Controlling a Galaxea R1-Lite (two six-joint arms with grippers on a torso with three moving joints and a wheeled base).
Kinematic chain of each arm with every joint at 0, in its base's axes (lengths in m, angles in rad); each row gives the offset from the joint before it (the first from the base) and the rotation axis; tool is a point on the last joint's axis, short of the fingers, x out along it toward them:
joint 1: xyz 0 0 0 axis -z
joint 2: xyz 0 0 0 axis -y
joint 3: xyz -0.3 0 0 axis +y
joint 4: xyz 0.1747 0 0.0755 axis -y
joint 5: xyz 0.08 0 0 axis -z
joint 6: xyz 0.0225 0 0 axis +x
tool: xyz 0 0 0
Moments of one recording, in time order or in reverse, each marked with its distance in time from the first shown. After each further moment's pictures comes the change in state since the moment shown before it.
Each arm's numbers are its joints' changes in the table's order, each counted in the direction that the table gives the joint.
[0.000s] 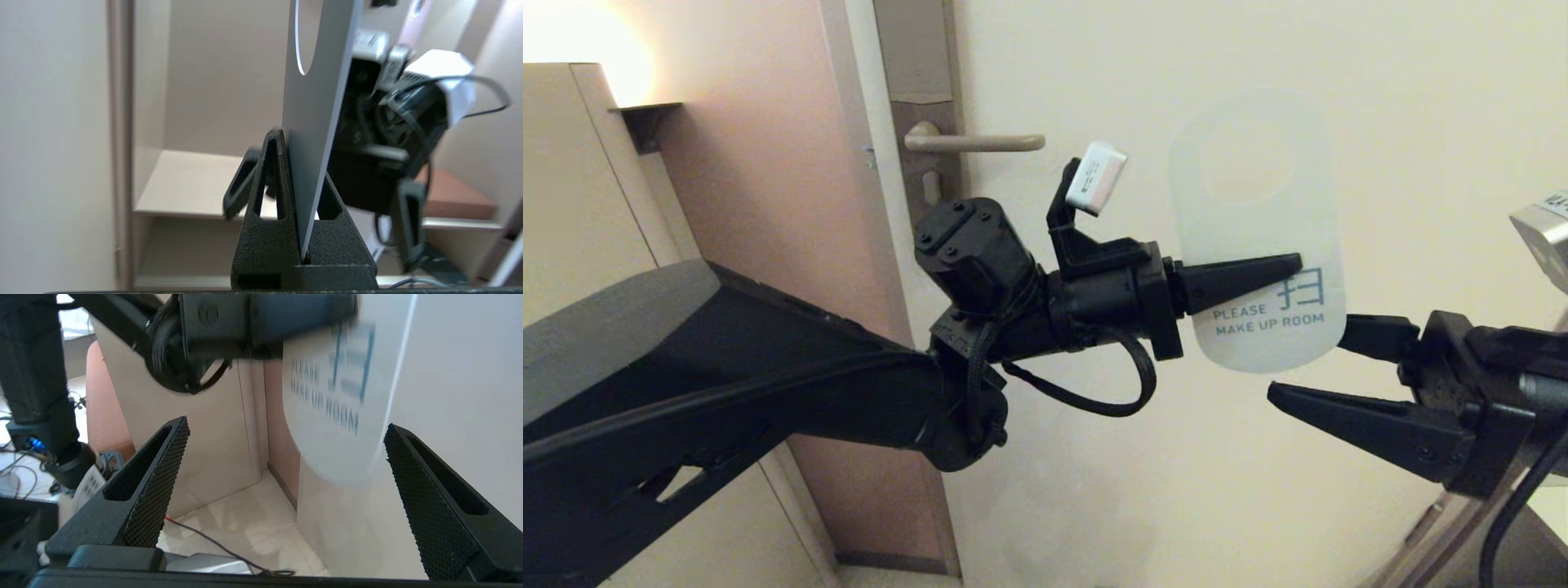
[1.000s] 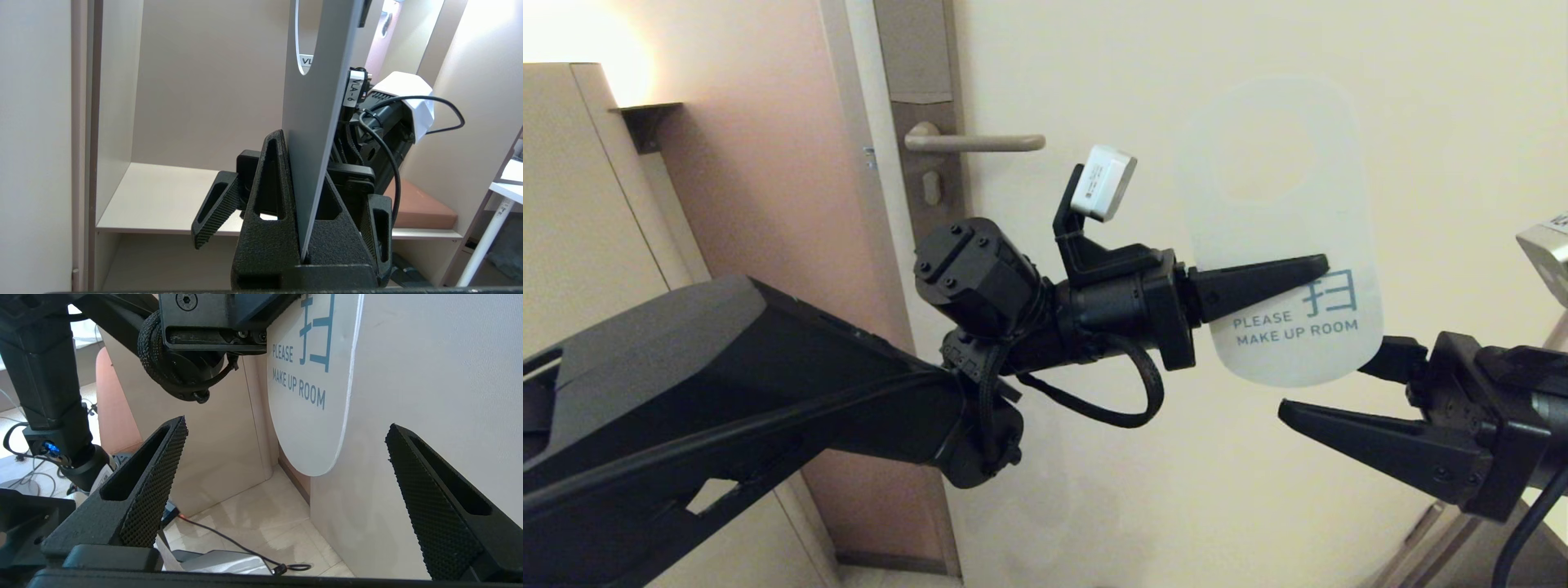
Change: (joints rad) left arm 0.030 -0.031 0.004 0.143 -0.004 -0.136; right arm 0.000 0.024 0.035 0.000 0.005 0.056
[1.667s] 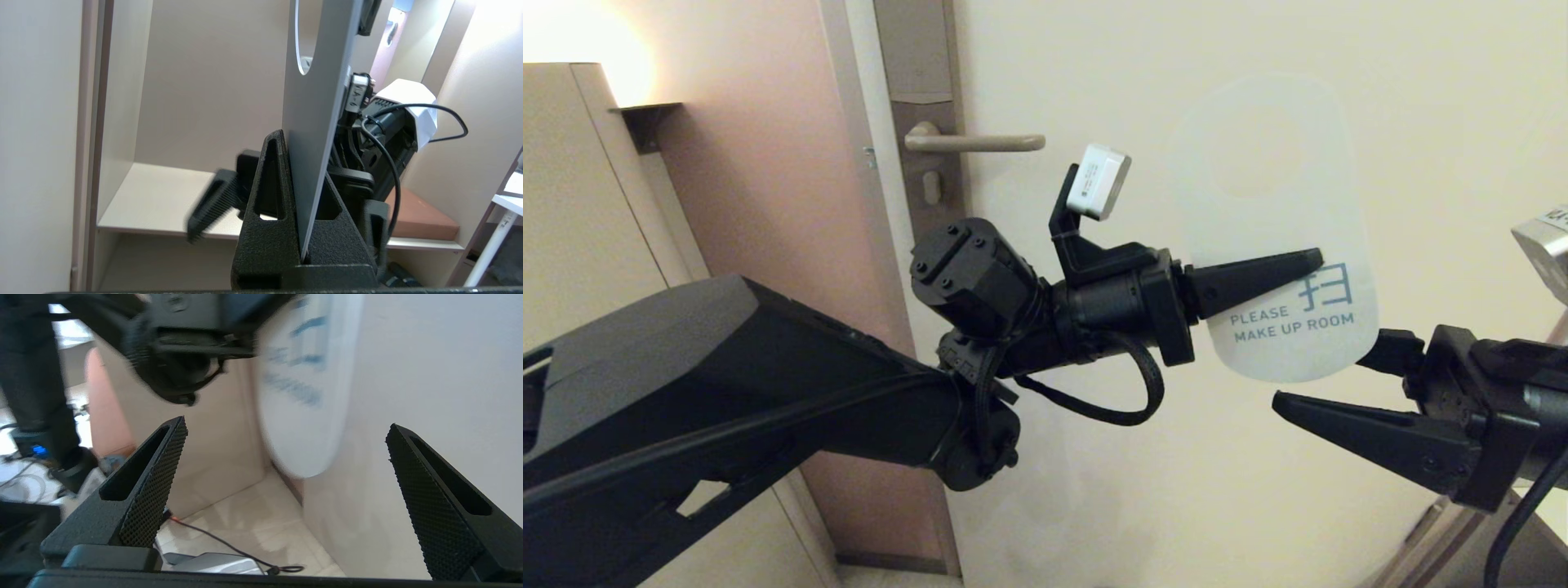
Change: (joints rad) left arm 0.000 0.010 0.022 0.000 -0.032 -0.011; right arm 0.000 -0.013 -0.010 0.005 0.022 -0.015
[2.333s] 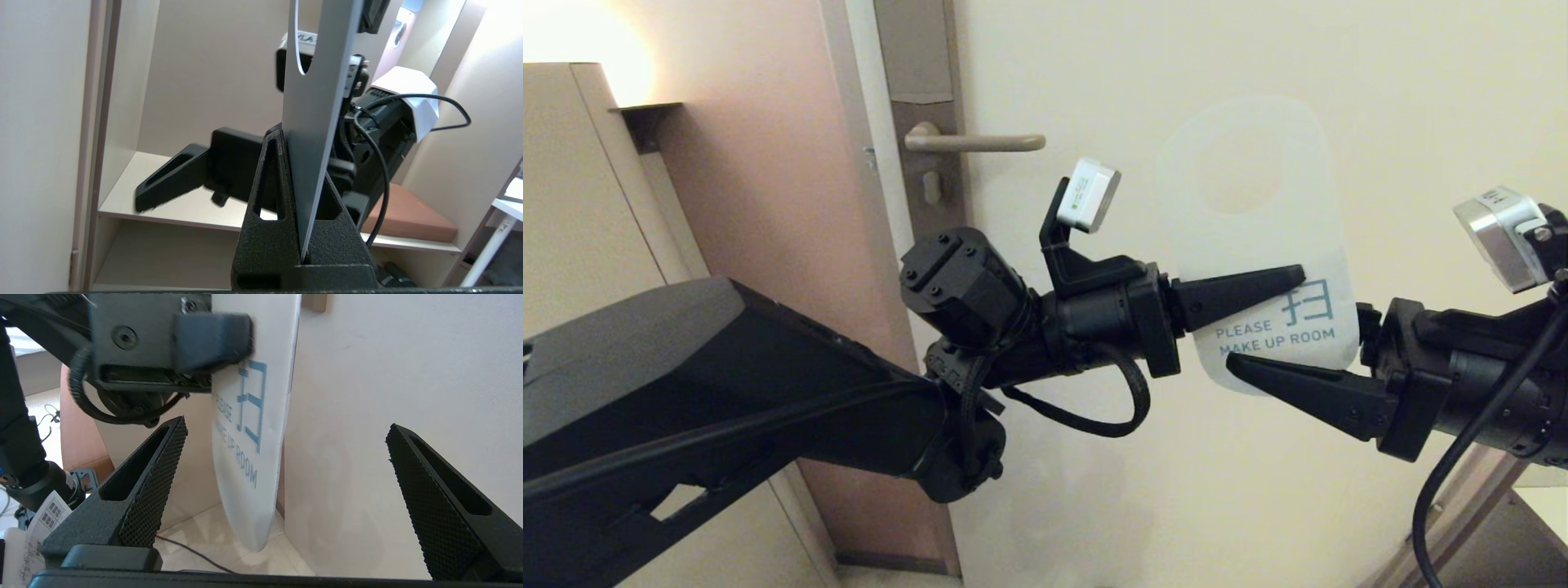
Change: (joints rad) left arm -0.010 0.023 0.067 0.000 -0.005 0.002; right arm -0.016 -0.110 -0.036 0.103 0.049 -0.029
